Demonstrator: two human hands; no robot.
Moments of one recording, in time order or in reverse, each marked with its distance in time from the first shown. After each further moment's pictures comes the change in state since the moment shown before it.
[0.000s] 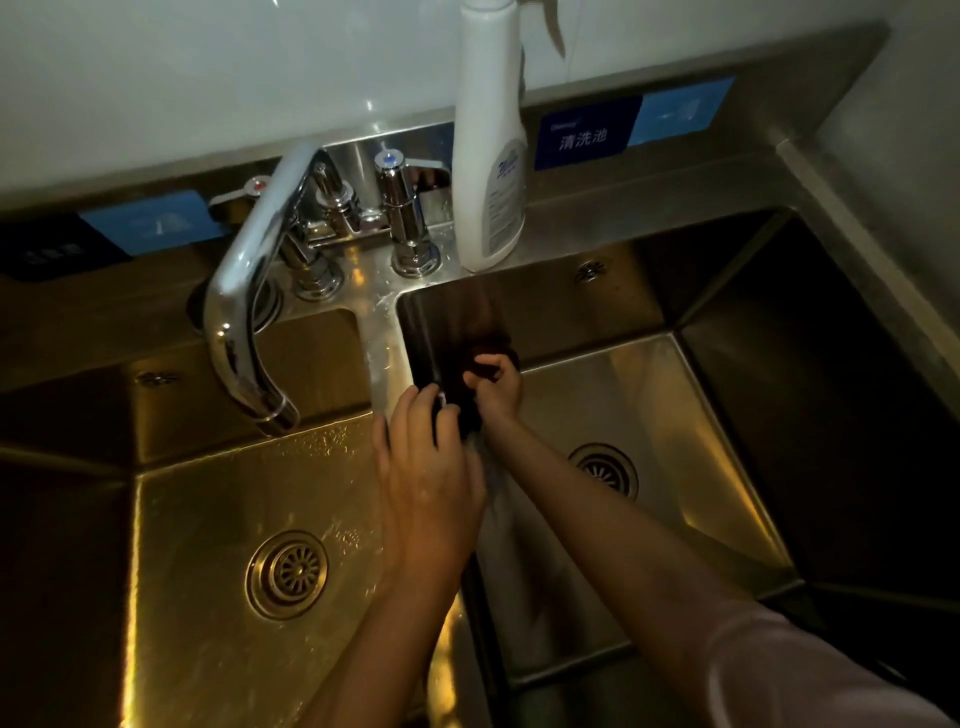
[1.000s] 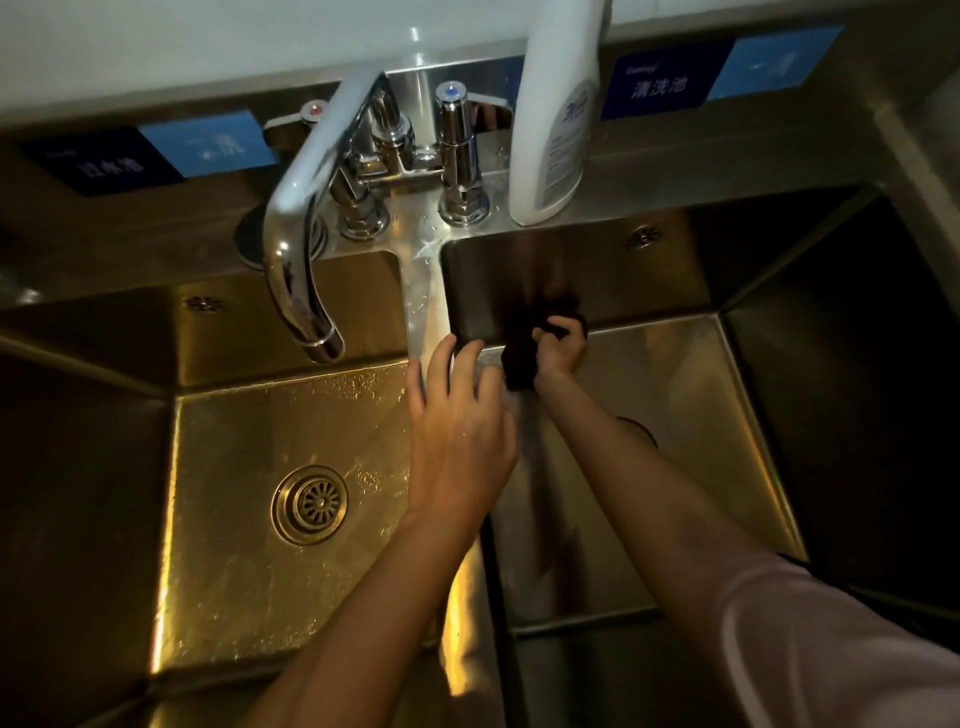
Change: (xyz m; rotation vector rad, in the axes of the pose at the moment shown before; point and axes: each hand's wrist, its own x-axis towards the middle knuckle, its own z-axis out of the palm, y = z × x) left_hand -0.001 -0.002 -0.003 0.049 -0.032 0.065; right_hand 0.018 -0.013 -0.019 0.051 0.168 0.057
